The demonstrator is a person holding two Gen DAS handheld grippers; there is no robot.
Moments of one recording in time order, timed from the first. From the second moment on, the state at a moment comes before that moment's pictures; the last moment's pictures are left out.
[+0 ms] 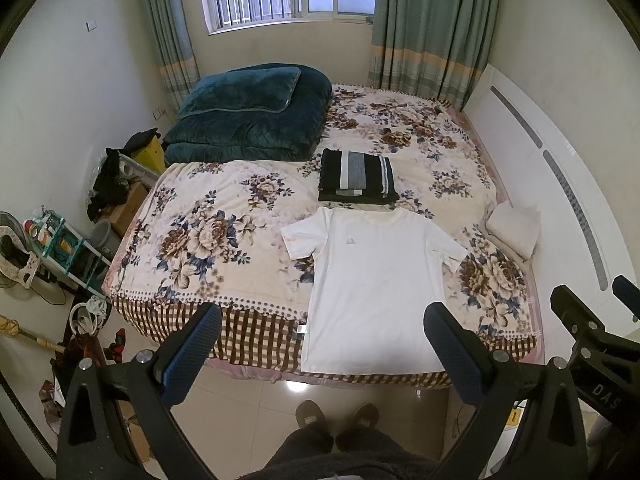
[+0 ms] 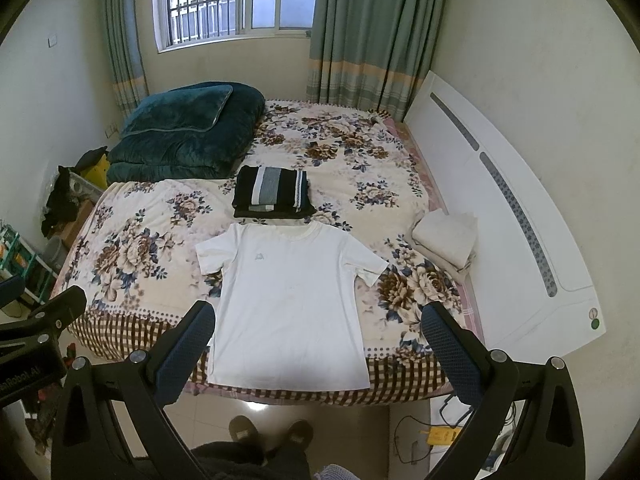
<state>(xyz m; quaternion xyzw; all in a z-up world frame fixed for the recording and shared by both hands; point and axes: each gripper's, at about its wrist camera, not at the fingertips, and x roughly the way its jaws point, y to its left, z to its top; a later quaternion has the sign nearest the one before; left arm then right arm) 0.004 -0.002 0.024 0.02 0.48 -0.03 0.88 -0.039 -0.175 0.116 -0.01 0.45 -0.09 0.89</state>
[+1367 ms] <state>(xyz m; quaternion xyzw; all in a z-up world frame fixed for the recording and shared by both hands) 0.271 -0.054 -0.323 0.05 0.57 0.09 0.82 0.215 -0.524 -0.368 0.32 0.57 -0.27 0.70</state>
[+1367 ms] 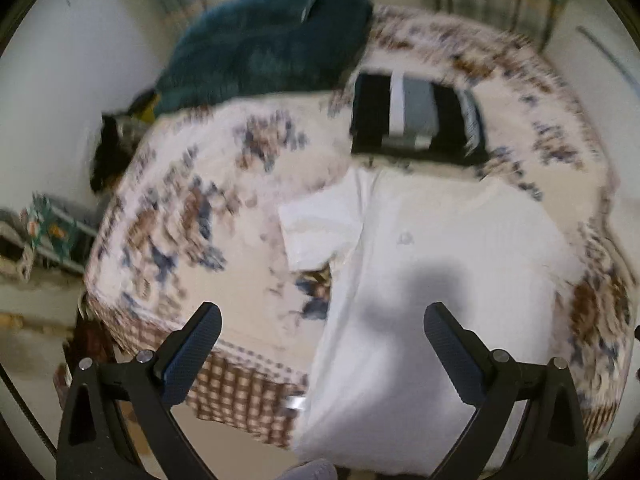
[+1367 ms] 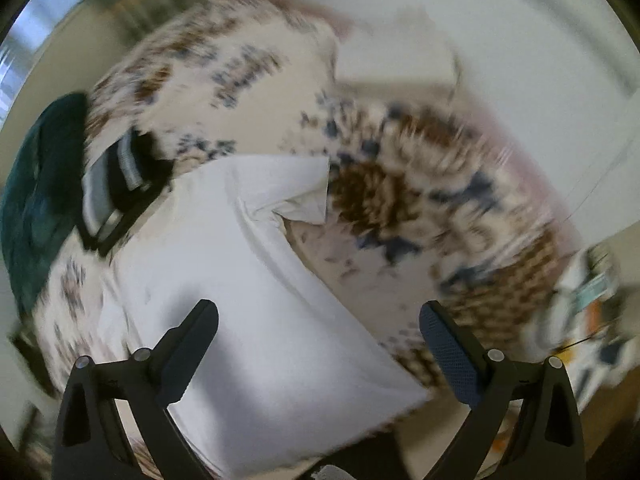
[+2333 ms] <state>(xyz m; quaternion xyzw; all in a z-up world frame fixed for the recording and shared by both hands) 0.332 -0.001 -0.540 -0.03 0.65 0.17 0.74 0.473 -0.307 -0.554 0.05 0.55 -0.12 0.83</state>
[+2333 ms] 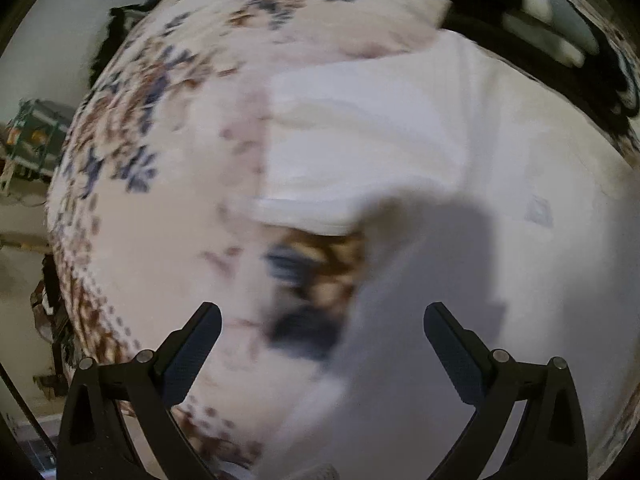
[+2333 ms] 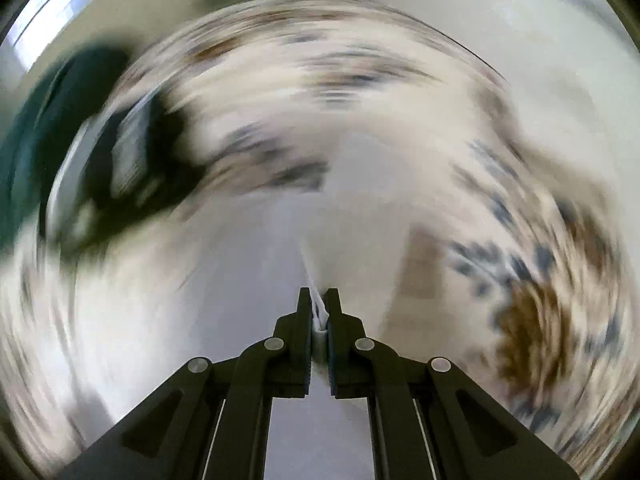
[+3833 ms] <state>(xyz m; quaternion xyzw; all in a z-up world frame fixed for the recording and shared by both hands) 0.388 -0.095 -0.515 -0.03 0.57 -0.11 0.81 0.398 -0.331 -0.612 0.21 0.64 -0.11 0.73</state>
